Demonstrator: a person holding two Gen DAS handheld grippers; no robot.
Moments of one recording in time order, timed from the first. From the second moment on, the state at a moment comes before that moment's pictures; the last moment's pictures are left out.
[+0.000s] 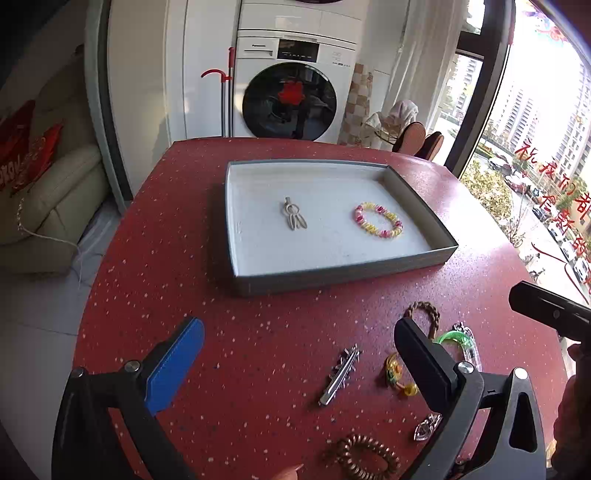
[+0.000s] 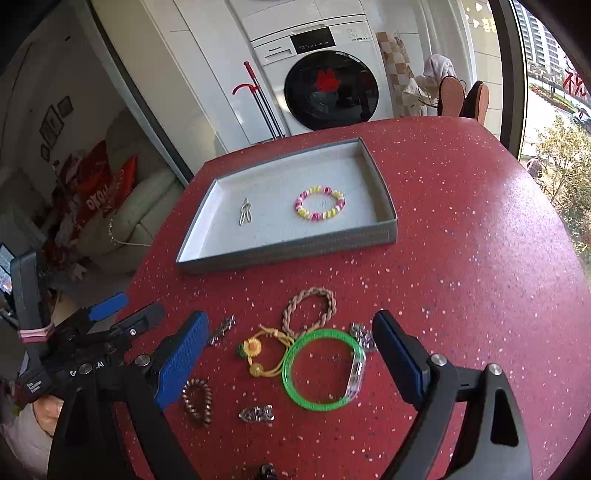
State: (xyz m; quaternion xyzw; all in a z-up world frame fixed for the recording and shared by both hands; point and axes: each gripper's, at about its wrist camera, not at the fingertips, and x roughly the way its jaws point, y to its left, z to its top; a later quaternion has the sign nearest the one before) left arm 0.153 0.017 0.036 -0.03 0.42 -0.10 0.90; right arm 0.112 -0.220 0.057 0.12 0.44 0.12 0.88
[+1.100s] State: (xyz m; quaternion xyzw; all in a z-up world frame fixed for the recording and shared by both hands) left arm 0.074 -0.022 -0.019 0.03 0.45 -0.13 0.88; right arm 0.002 -0.174 -0.010 0.03 0.49 0.10 0.87
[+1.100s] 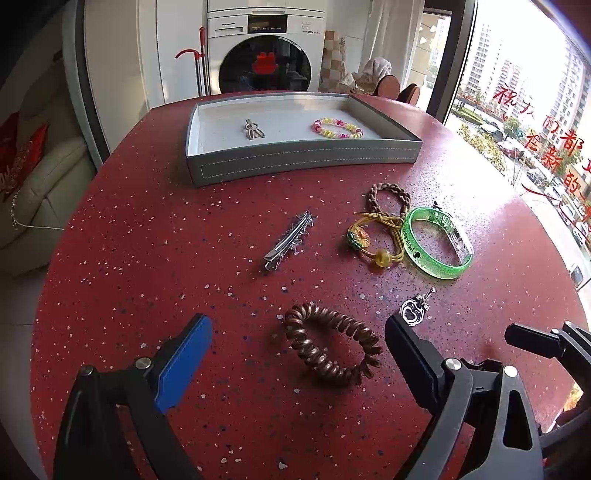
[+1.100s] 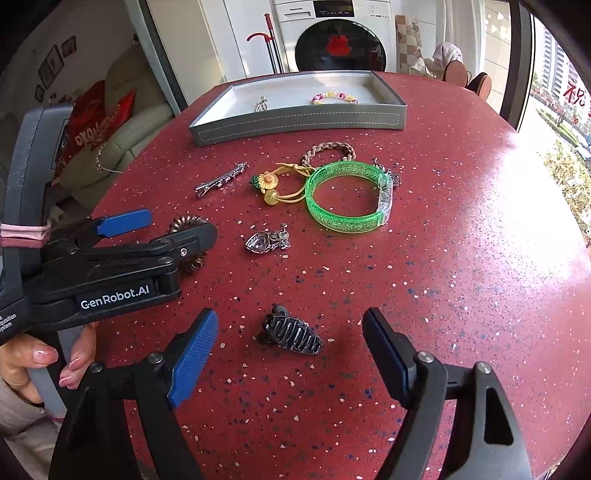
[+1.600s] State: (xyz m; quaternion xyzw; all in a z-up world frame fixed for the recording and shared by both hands) left arm 0.069 -0.028 -0.028 0.05 0.46 -0.12 0.88; right arm 0.004 -0.170 -0.015 0.01 0.50 0.07 0.86
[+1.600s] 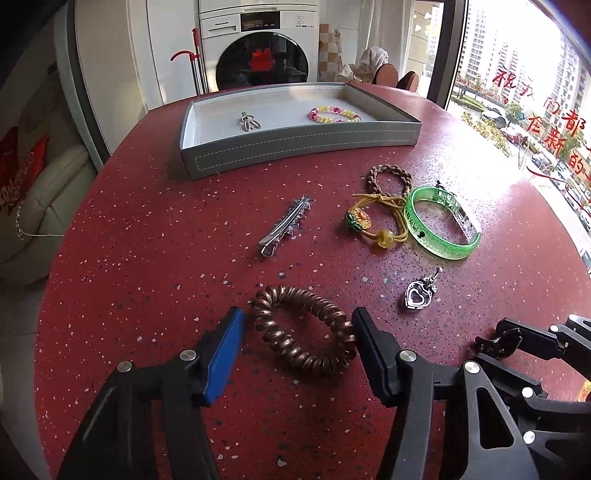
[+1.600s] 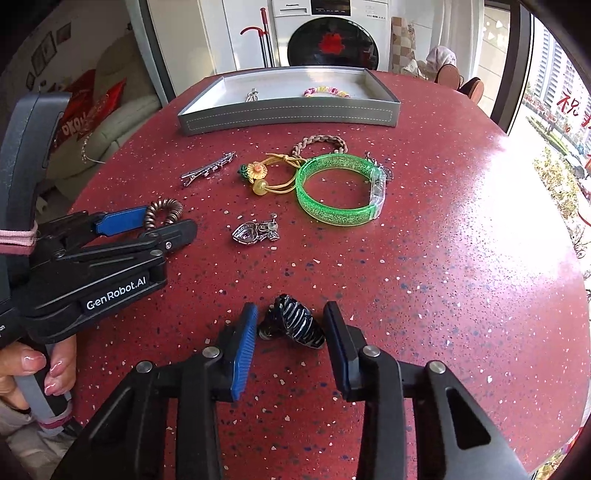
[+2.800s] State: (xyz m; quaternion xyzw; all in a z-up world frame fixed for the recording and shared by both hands) left arm 0.081 -0.003 0.013 -0.02 0.43 -0.17 0.89; right arm 0.026 -0.210 0.018 0.08 0.47 0.07 0.88
